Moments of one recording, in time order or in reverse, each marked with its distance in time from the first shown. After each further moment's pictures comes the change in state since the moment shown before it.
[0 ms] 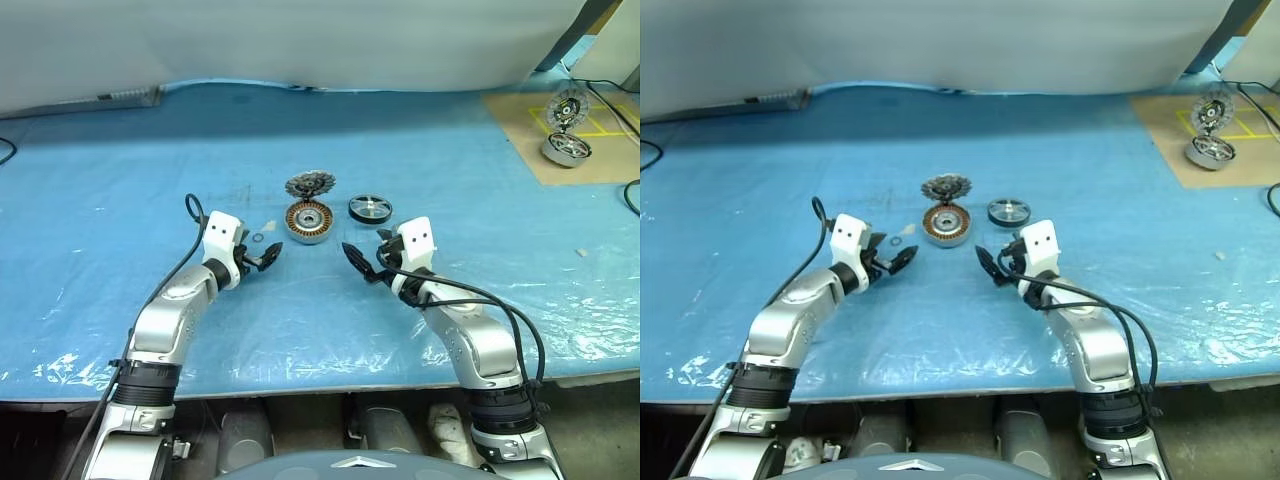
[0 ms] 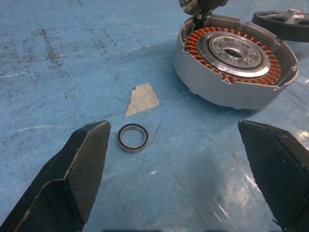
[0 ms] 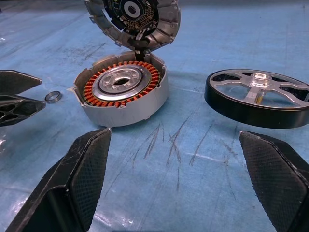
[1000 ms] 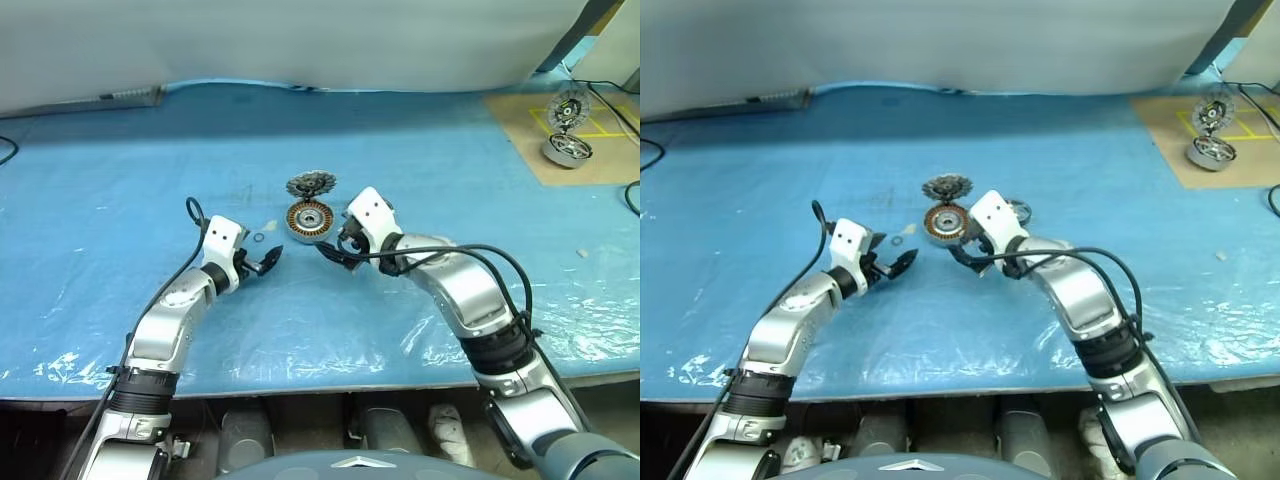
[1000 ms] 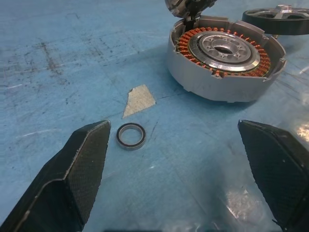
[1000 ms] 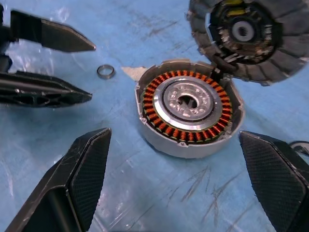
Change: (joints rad) left arm 0.042 0.016 -0.023 -0.002 0.034 -0.110 -0.022; right arm -0.403 -0.163 0.283 0.110 -0.094 0.242 0.181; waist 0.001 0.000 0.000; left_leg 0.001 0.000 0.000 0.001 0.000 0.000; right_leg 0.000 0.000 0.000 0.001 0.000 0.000
